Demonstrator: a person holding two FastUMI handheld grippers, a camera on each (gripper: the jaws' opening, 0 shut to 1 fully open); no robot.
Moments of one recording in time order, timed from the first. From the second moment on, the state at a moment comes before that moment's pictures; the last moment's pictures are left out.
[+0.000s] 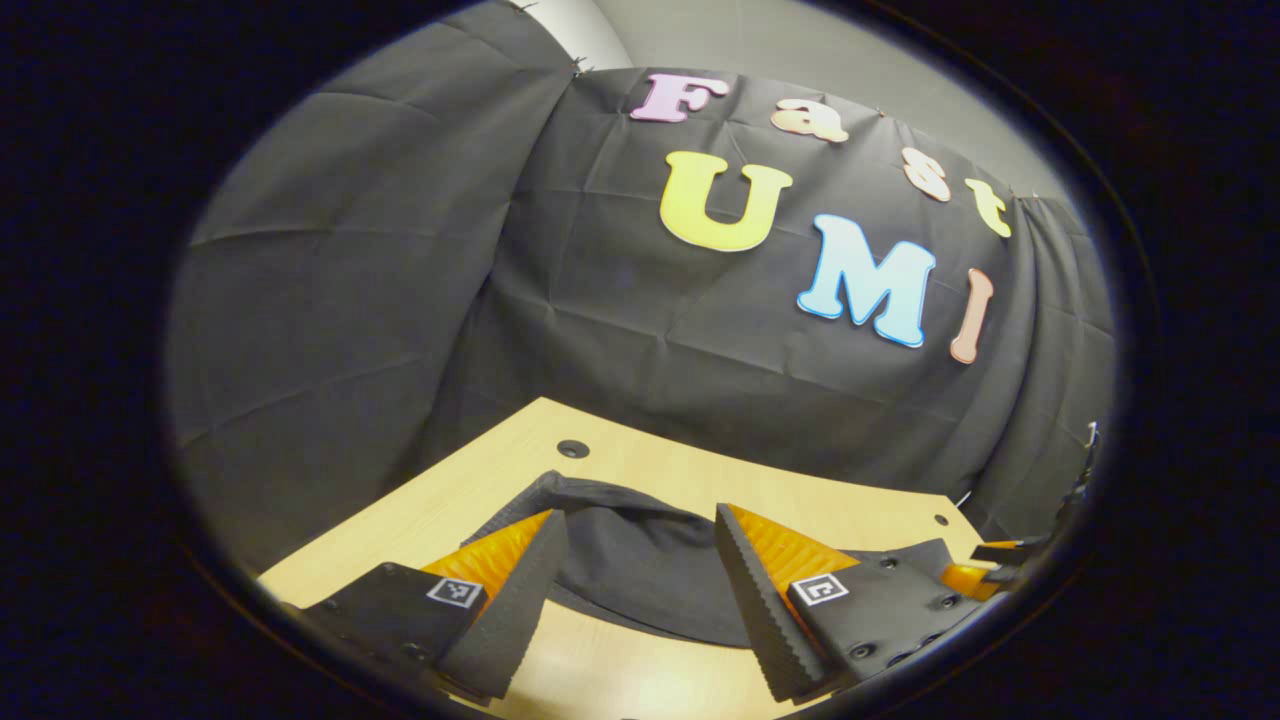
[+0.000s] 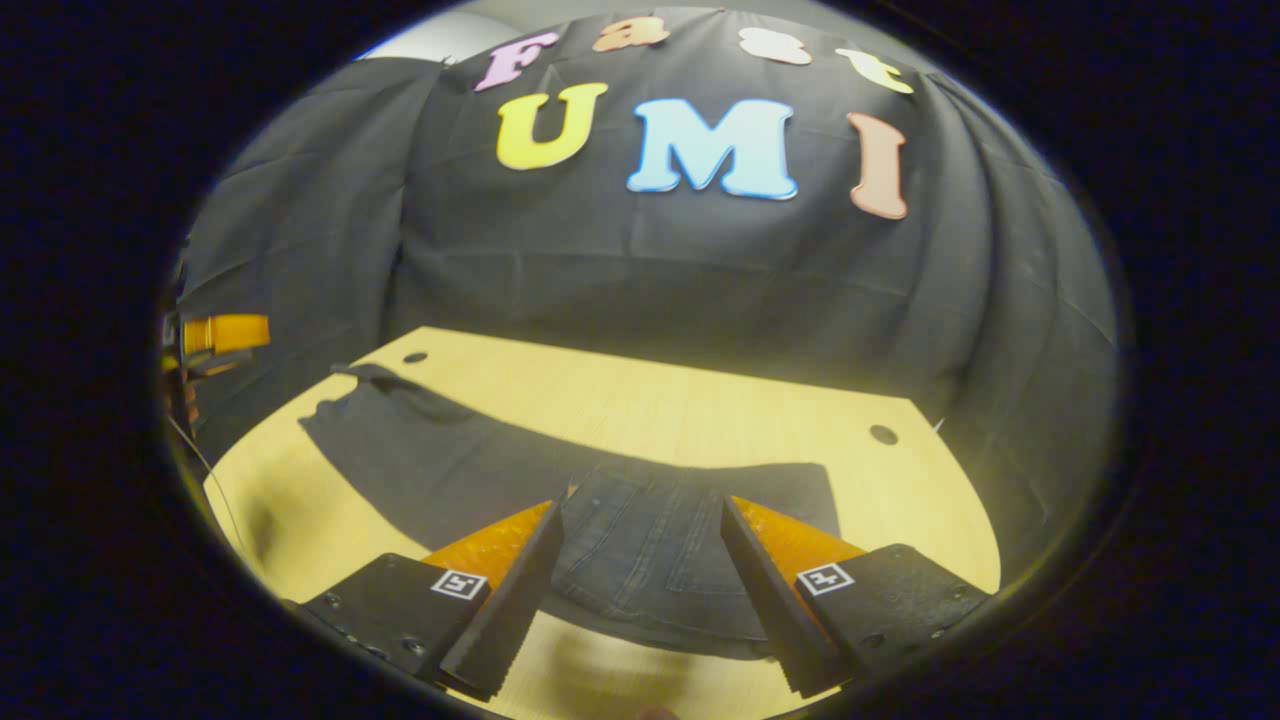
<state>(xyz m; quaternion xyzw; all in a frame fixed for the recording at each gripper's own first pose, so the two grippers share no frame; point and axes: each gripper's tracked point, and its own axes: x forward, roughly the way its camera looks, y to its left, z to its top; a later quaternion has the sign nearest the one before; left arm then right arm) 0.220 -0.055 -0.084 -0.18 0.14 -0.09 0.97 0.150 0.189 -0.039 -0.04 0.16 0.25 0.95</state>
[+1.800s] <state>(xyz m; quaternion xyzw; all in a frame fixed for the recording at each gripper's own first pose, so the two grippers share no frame) 0.336 0.020 -0.294 -0.42 0.45 0.20 0.76 0.182 0.139 0.007 0.03 0.16 0.26 0.95</state>
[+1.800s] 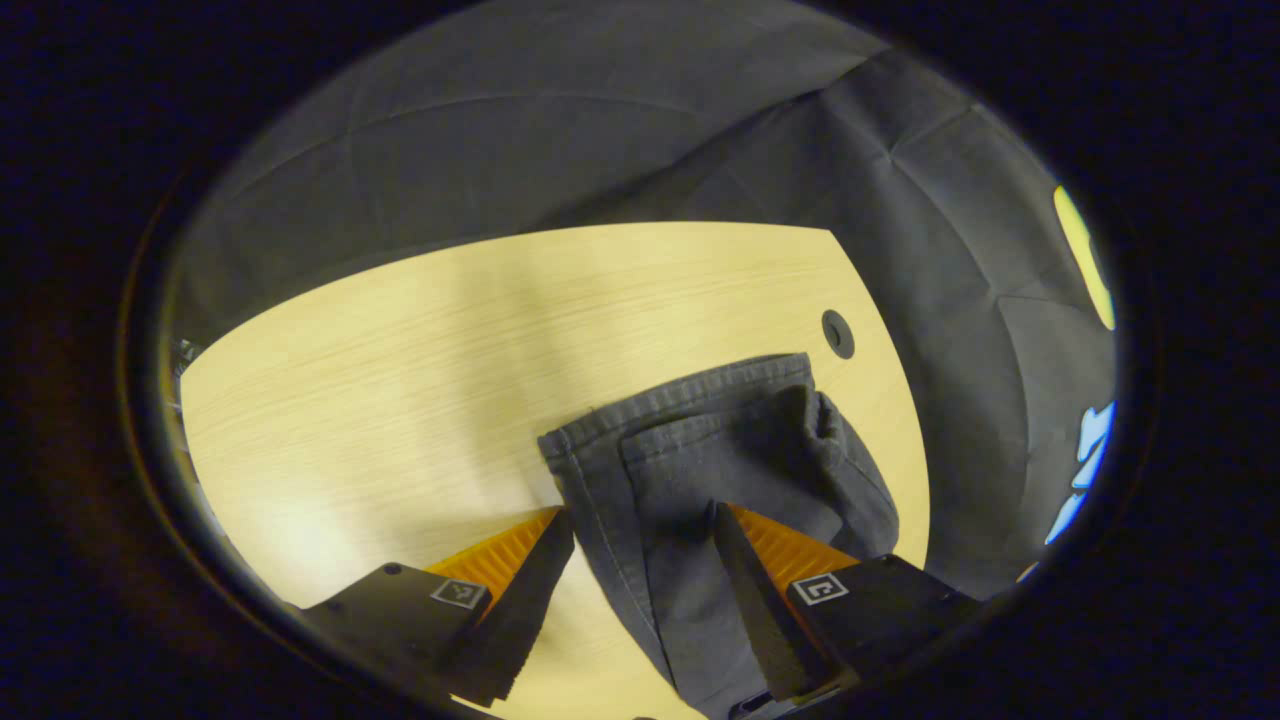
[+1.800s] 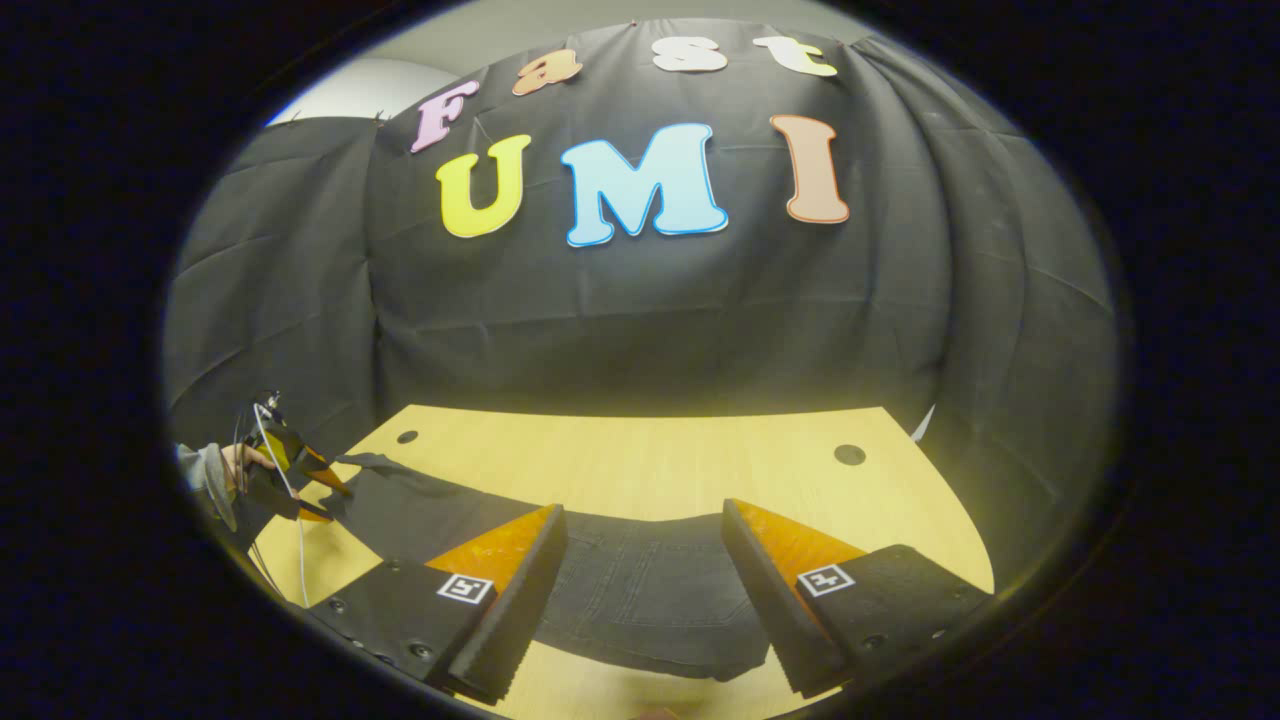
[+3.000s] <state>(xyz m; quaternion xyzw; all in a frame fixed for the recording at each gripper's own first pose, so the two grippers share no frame) 0.345 0.027 -0.275 -0.57 0.39 0.13 0.71 0.178 0.149 0.004 0.04 0.17 0.27 0.95</state>
